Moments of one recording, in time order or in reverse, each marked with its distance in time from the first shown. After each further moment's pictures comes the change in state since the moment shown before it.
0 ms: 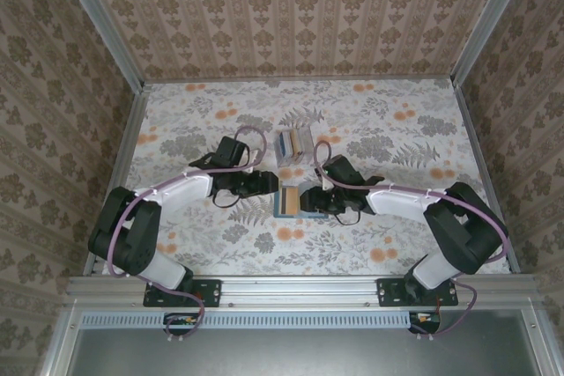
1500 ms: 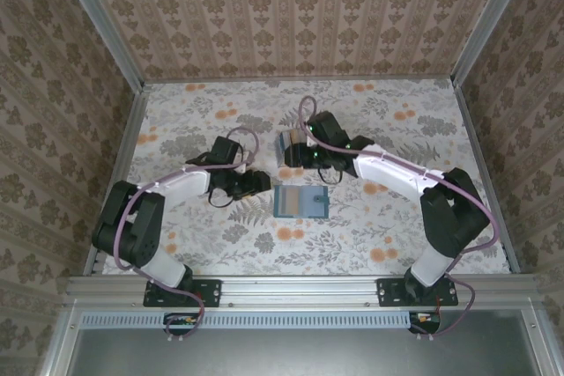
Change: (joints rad) left arm 0.080 0.035 0.019 -0.059 -0.026 -0.019; right arm -0.036 0.141 0.527 -0.246 0.222 -0.145
